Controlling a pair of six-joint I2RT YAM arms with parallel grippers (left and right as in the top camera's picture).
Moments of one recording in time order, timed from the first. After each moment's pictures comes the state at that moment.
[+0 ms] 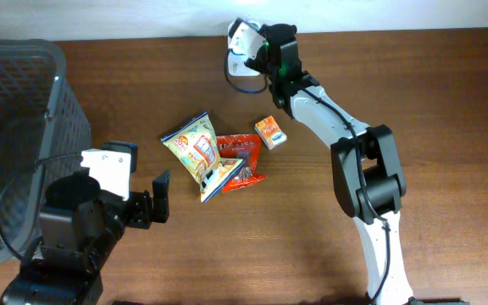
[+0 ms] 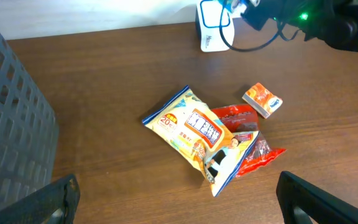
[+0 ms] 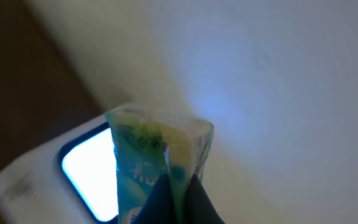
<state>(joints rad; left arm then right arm) -0.19 0.78 1.11 -0.92 0.00 -0.04 0.36 2.38 1.86 0.27 0.04 -0.78</state>
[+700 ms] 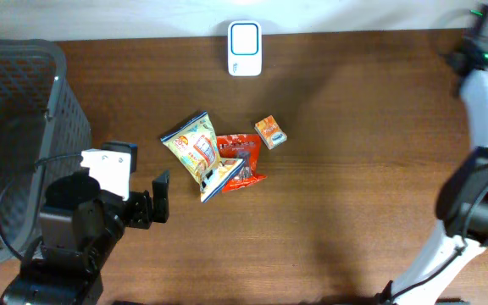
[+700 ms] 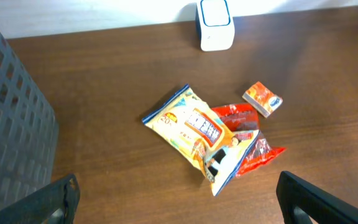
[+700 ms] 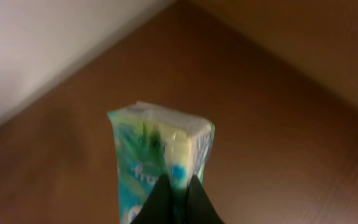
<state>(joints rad) -0.19 0.78 1.11 -0.92 0.00 -0.04 -0.42 2.14 1.88 -0.55 0.35 0.34</state>
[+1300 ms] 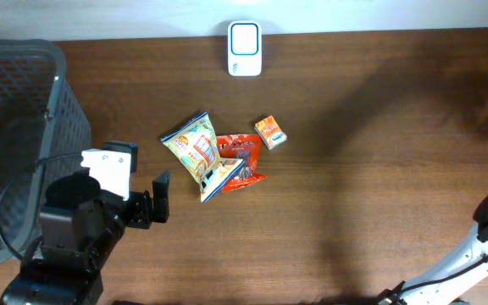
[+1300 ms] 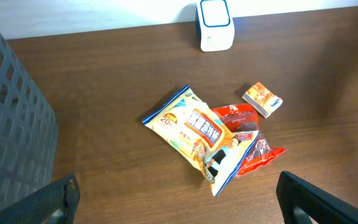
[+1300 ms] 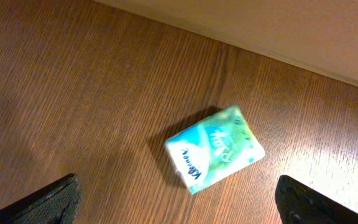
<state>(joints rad) -0.19 0.78 1.11 -0.92 0.00 -0.04 -0.73 2.20 1.87 -0.68 0.30 0.42</state>
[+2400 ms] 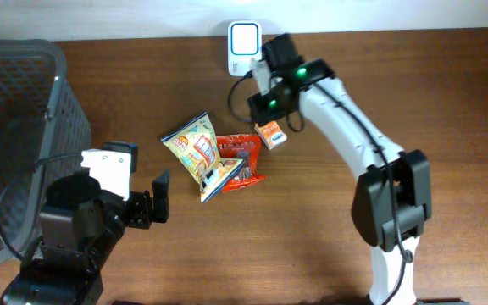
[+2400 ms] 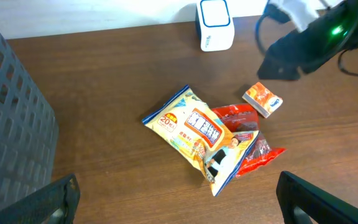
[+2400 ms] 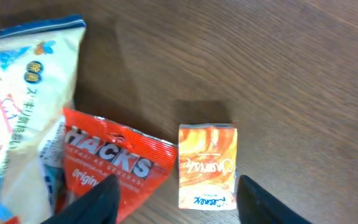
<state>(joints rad) -0.19 0.78 1.11 -0.92 0.00 -0.04 0.43 2.14 1.89 -0.92 -0.08 -0.04</state>
